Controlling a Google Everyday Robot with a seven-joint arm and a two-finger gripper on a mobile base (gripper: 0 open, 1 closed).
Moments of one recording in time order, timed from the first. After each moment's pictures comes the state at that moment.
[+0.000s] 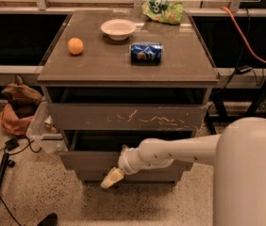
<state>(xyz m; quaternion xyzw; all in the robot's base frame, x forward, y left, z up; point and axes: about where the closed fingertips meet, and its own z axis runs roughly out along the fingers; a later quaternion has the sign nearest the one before) 0.565 0.074 0.429 -0.50 0.78 0.24 0.29</state>
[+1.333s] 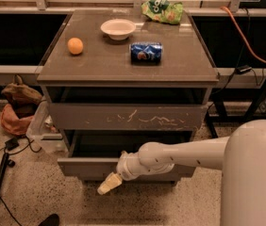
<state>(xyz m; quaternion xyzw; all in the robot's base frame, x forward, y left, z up) 0.536 0.082 0.437 -0.47 0.80 0.27 0.27</state>
